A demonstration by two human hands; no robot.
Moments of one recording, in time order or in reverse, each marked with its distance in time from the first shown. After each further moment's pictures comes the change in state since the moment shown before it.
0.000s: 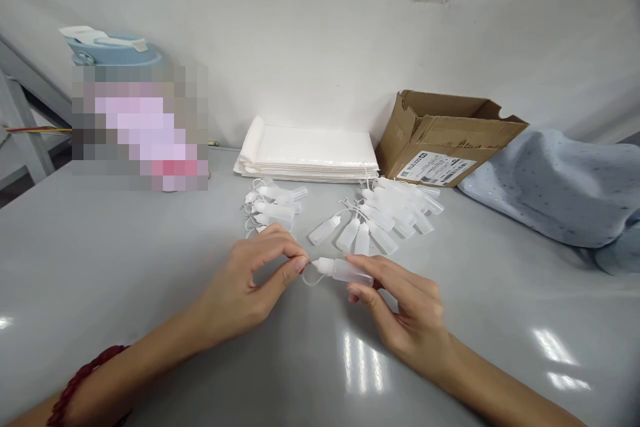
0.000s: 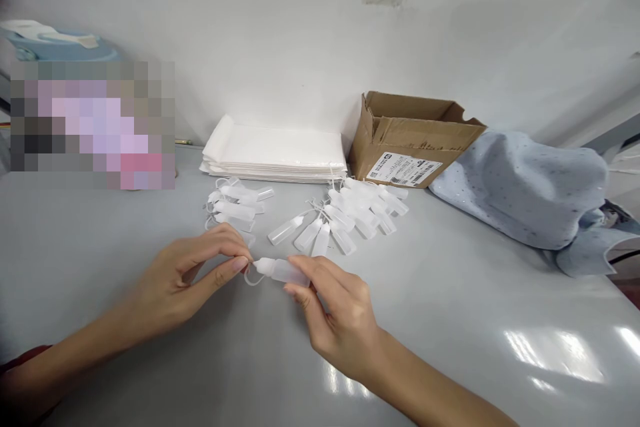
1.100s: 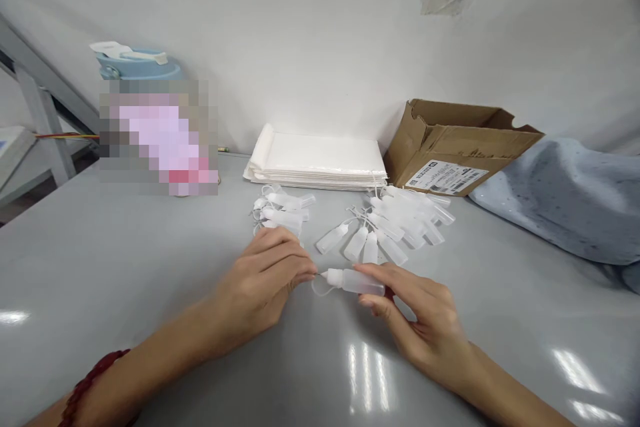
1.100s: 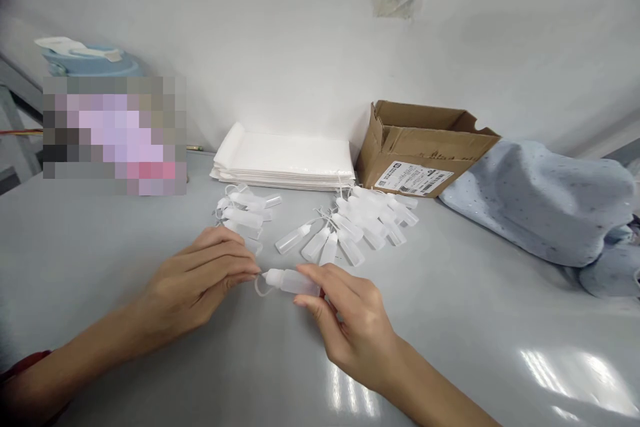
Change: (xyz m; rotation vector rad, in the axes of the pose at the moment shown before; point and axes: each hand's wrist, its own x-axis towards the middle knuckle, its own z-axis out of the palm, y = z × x) left_hand 0.003 -0.006 -0.003 0.346 0.093 0.406; right_hand 0.005 0.007 -0.012 -0.054 -0.109 -0.014
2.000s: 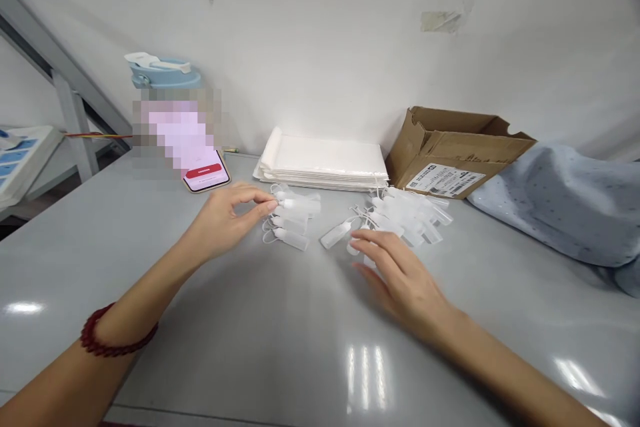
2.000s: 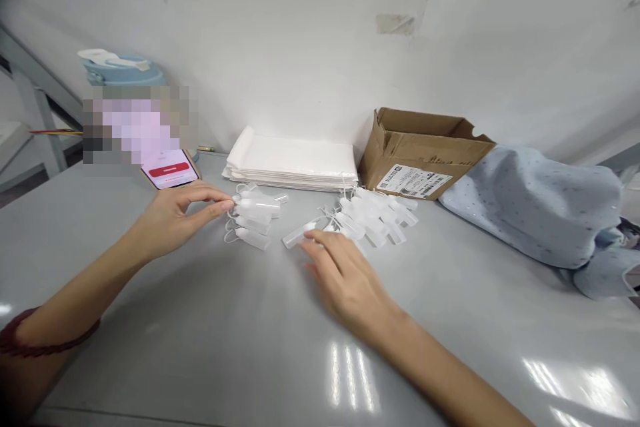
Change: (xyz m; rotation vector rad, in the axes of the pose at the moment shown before) left_hand 0.004 -0.054 -0.040 0.026 0.085 -0.584; right_hand 0.012 0.020 0.003 -0.416 -0.102 -0.229
